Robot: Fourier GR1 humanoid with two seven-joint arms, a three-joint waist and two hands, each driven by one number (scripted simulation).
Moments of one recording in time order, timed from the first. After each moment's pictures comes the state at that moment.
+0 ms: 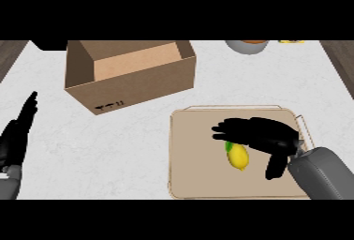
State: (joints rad) left arm -0.09 0.49 0.02 -1.33 -0.07 0.22 0.07; right arm -0.35 -0.46 0.40 -1.41 0.85 0.49 -0.60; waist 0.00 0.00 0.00
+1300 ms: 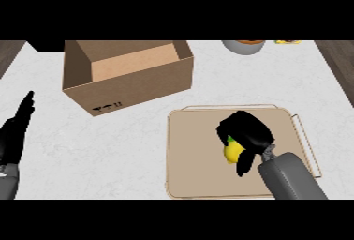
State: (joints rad) left arm -0.10 0.45 0.10 -1.31 -0.13 0.16 0.07; right arm -0.31 -0.19 0.29 -1.31 1.13 0.22 -0.30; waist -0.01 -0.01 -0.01
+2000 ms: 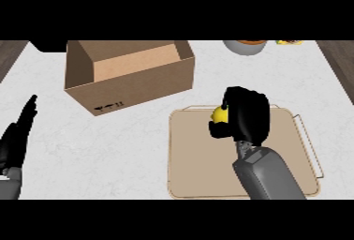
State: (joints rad) left arm -0.09 0.43 0.10 -1.30 -0.14 0.16 0.04; right arm -0.40 -0.01 0.31 -1.56 1.35 0.08 0.73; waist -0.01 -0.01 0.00
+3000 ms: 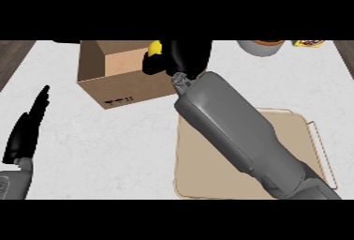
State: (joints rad) left arm -0.14 0.40 0.07 -1.34 -0.18 0.14 0.08; right arm -1.14 0.00 0.40 -1.05 0.99 -0.24 1.00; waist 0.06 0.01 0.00
